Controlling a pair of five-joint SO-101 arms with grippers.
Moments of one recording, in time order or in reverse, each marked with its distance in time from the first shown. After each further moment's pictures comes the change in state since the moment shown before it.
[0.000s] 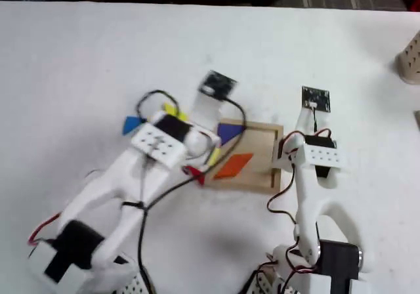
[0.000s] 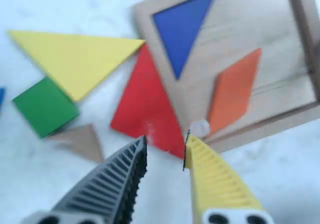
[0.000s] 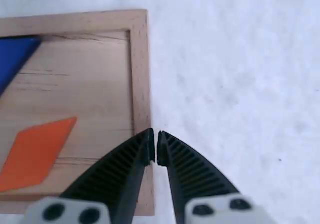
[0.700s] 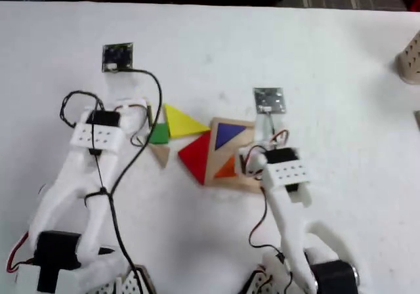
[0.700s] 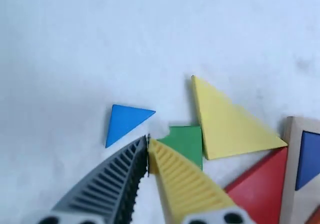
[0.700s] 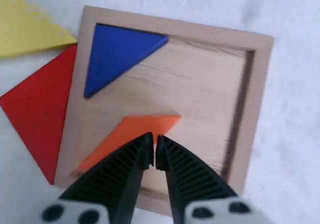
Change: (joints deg) left arm -24.7 -4.0 8.2 -18.7 7.0; right arm -19.2 -8.0 6.8 -6.9 -5.8
